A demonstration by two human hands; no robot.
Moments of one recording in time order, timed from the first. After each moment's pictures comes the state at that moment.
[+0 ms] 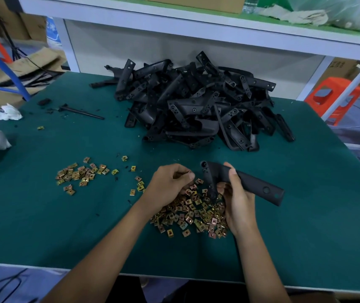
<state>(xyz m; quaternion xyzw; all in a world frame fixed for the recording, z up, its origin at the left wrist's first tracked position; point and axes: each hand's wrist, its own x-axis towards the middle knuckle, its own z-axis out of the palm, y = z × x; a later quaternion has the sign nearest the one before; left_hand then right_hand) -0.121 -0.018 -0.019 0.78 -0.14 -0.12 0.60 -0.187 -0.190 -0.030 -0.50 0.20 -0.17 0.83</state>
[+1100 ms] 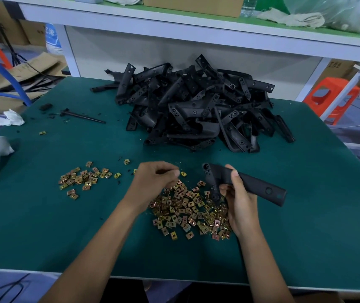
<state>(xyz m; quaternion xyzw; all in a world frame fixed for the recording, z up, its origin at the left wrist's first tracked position) -0.115 0.019 -0.001 0.73 -0.07 -0.14 0.67 -0.188 -0.188 -0.027 -0.48 0.20 -0.18 0.83</state>
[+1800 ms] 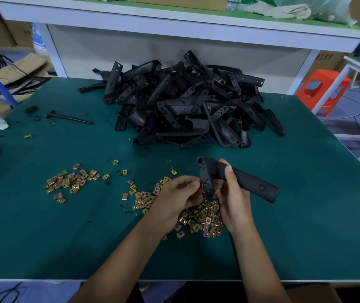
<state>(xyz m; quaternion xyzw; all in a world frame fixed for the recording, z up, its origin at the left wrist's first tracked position) -0.158 -0.053 -0.010 0.57 0.03 -0.27 0.78 -0.191 -0.194 -0.023 -0.47 0.19 -0.17 0.84</state>
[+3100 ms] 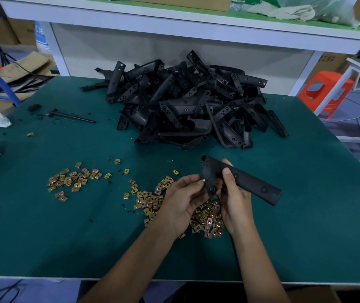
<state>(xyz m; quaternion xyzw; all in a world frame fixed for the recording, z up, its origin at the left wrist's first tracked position) -0.166 -0.067 -0.007 0.40 0.10 -0.28 0.87 -0.188 -0.197 -0.033 -0.49 0.17 -0.19 0.83</state>
